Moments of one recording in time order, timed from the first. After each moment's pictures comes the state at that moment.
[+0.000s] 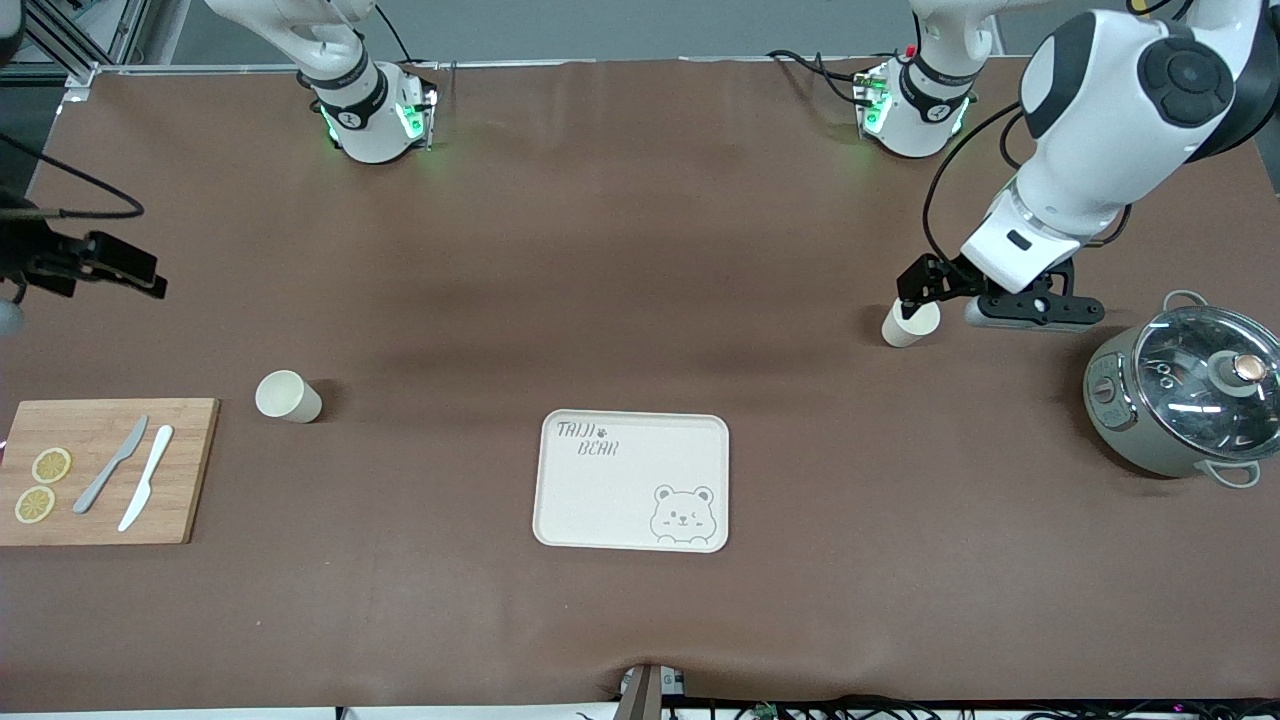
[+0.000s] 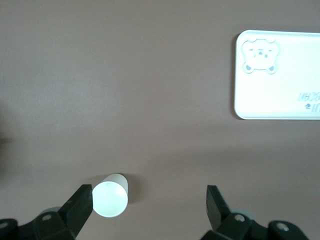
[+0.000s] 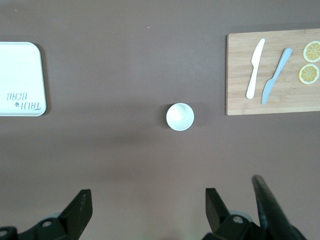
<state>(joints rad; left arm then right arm) 0.17 -0.05 -0.44 -1.94 -0.10 2.01 -0.20 -0.04 0.14 0.05 -1.30 0.00 1.37 0.05</state>
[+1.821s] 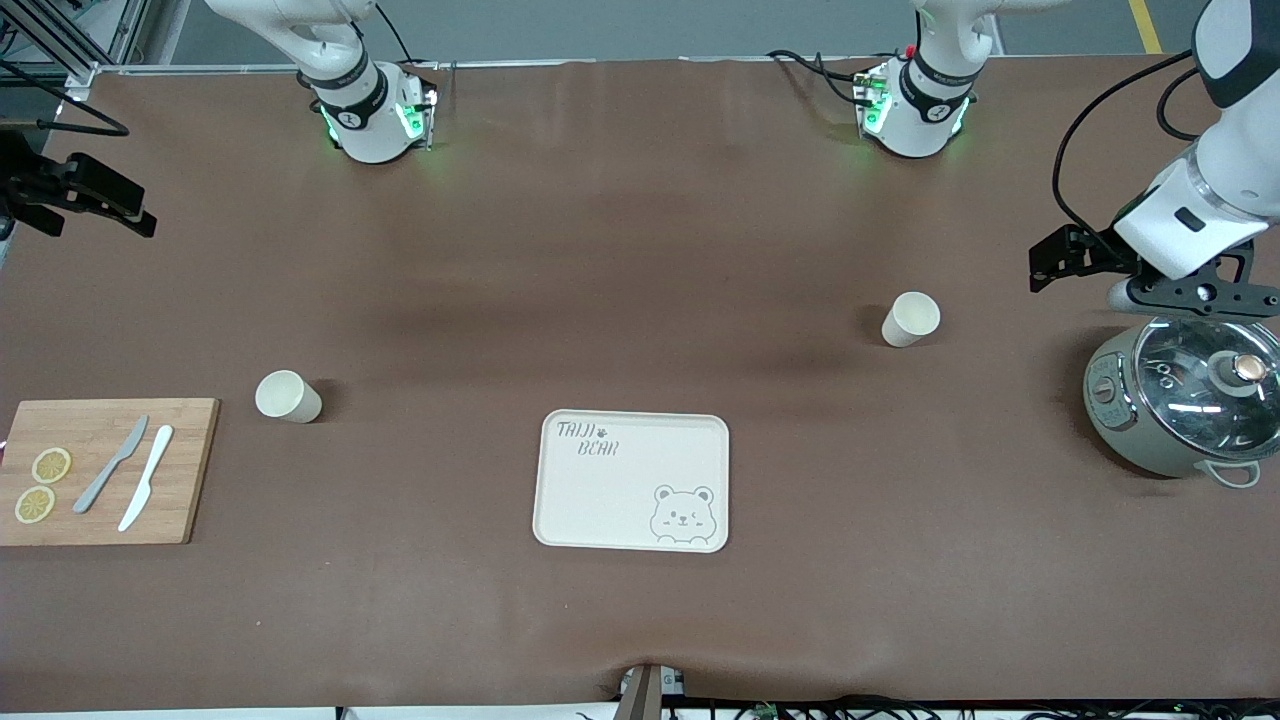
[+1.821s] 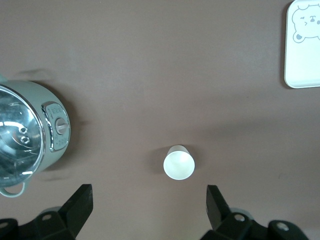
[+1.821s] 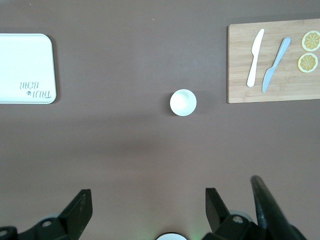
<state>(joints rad) 0.00 -0.02 -0.11 -1.73 0.00 1.69 0.01 -0.04 0.00 0.04 -1.42 0.03 1.37 0.05</state>
